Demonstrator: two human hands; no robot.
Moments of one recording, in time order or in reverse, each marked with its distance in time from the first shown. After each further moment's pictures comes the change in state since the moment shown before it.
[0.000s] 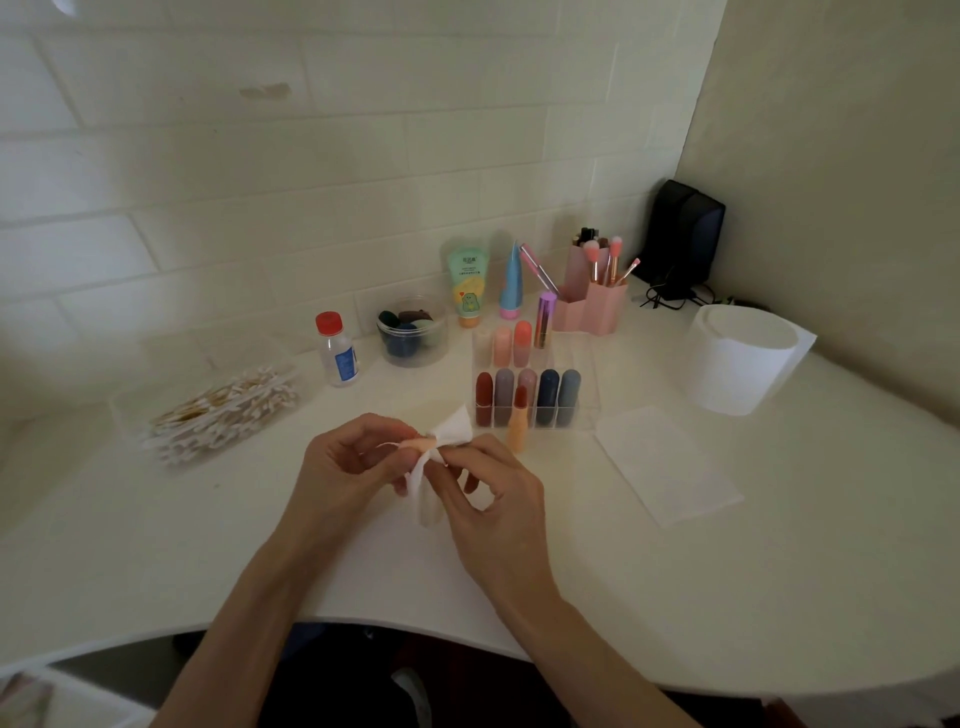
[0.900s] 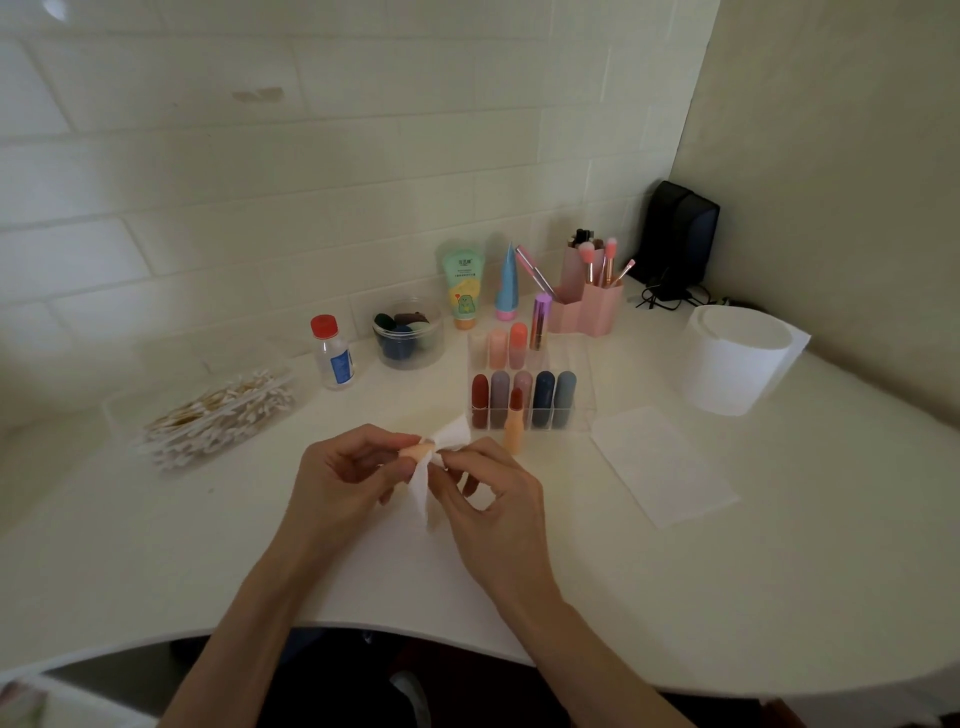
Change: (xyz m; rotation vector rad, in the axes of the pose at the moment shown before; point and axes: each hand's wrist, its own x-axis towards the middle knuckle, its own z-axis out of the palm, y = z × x) left_hand -0.001 -0.007 0.000 0.117 -0.001 0.052; right_hand 0.001 -0.002 -0.005 0.103 -0.032 0.092
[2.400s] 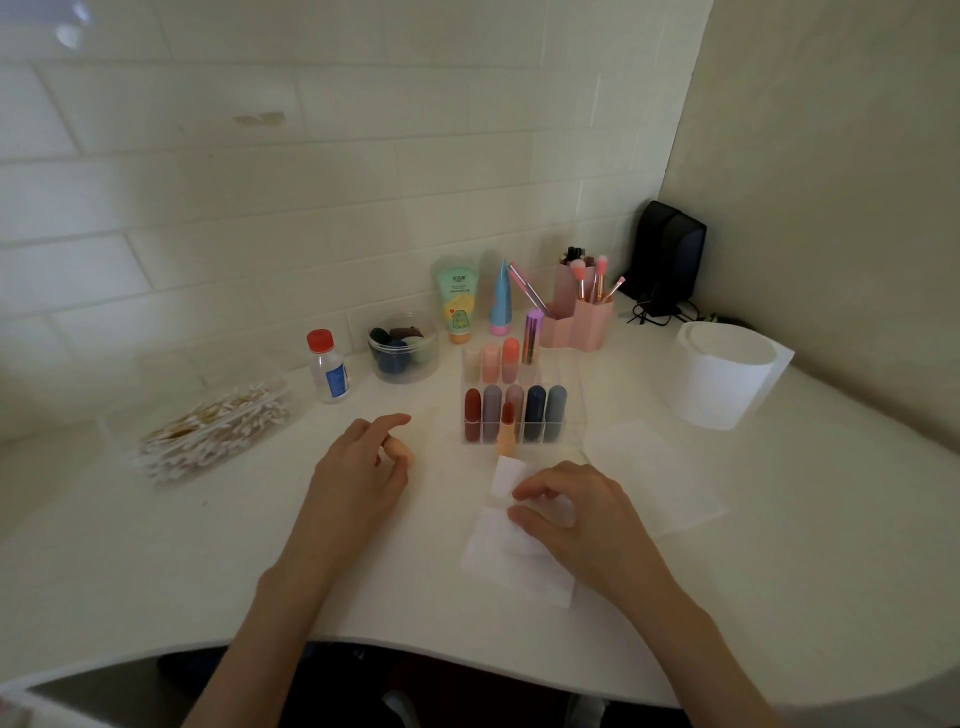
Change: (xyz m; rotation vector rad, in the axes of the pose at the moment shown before) left_hand 0.025 -0.023 0.007 0.760 0.060 0.077; right_hand 0.017 0.013 -0.099 -0.685 -0.349 0.179
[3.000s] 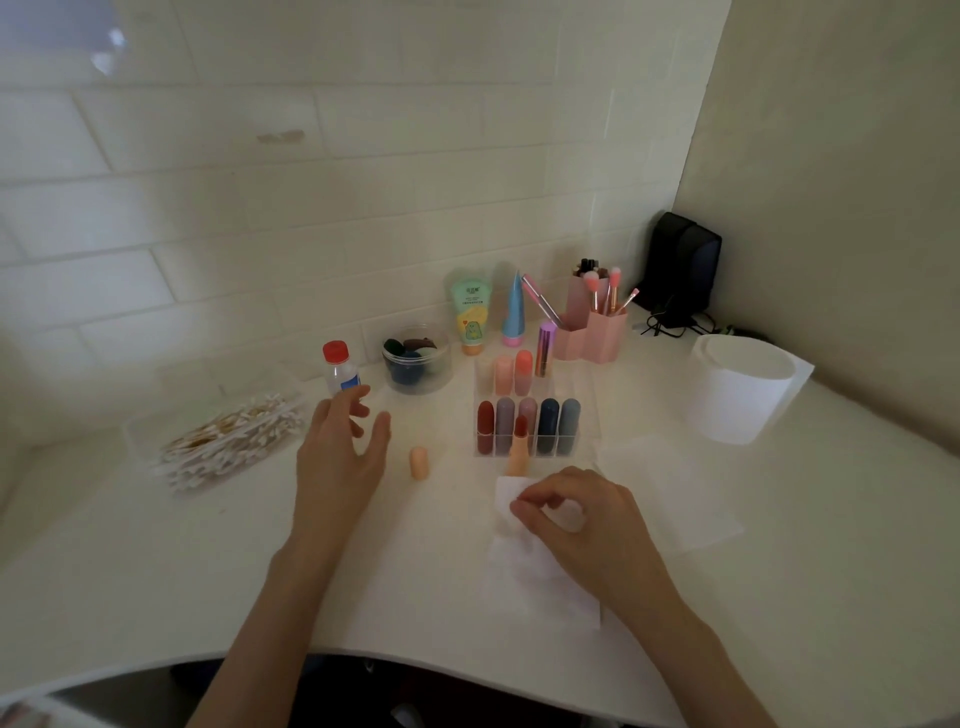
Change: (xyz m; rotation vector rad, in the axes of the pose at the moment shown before) left_hand 0.027 -0.006 -0.011 -0.063 0.287 -0.168; right_hand 0.005 -0.005 0.008 0.132 0.156 -0.072
